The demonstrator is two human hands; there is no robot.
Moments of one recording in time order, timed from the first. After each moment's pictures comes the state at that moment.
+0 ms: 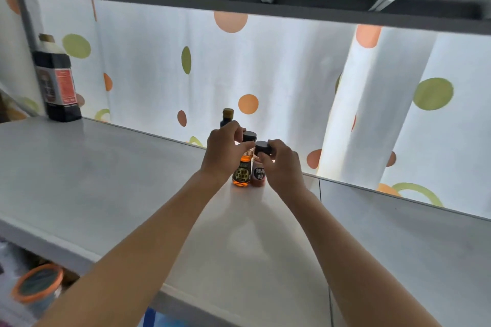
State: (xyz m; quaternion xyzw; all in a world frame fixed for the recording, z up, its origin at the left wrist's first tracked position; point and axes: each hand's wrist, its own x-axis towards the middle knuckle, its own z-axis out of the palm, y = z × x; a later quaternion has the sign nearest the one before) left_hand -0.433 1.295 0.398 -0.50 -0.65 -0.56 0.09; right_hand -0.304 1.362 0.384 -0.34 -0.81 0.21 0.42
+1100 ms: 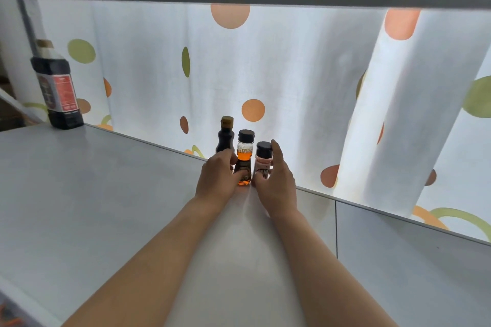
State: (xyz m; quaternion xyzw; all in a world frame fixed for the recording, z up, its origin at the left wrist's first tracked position) left_hand -0.467 1.351 0.344 -0.45 -0.75 -0.47 0.10; right_hand -0.347 1.422 0.346 -0.34 -0.79 0.28 0.42
